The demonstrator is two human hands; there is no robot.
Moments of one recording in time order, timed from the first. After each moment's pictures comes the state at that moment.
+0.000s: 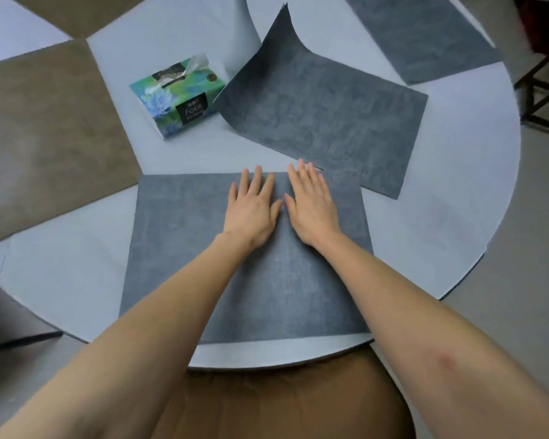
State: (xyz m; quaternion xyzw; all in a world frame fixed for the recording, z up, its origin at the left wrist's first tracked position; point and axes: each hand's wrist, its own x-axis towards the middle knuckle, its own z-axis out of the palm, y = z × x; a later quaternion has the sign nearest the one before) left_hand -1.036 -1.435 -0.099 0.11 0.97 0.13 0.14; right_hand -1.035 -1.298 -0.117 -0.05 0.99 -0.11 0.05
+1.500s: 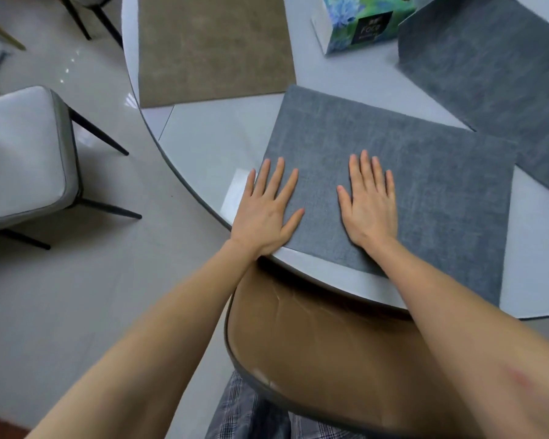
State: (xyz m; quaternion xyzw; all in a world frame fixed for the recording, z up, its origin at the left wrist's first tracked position) left_hand -0.873 -1.611 -0.140 0.03 0.99 0.08 0.06; right_hand -0.940 -1.416 -0.141 -0.14 0.99 -0.06 0.08
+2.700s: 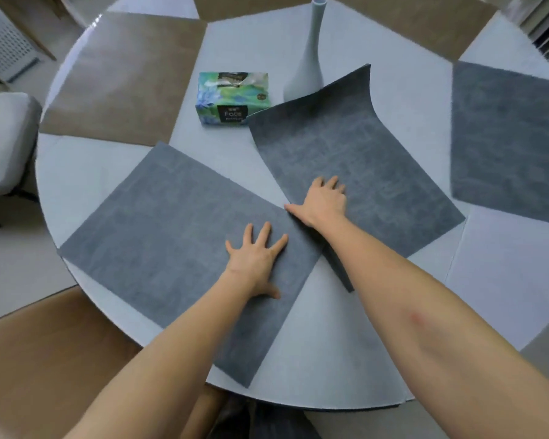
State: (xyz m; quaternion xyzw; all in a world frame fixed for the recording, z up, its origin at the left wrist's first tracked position) left_hand -1.022 -1.298 -0.073 -0.11 0.93 0.11 0.32; right_hand -1.185 -1.230 -0.090 -0.16 0.96 0.00 0.21
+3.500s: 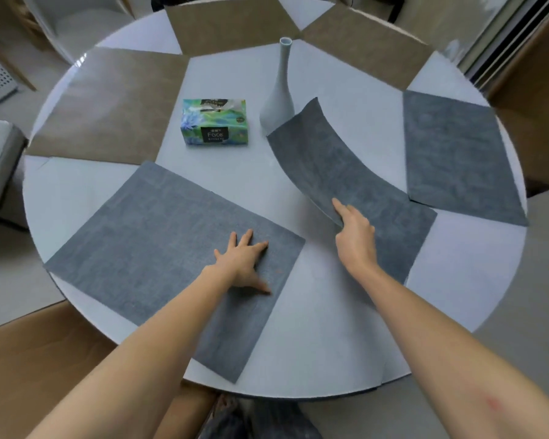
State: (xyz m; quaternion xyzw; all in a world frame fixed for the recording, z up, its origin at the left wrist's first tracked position) left_hand -1.026 -1.300 -0.060 -0.16 0.90 0.27 0.31; right_hand -1.145 -1.113 -0.050 -0.13 0.97 -0.22 0.05
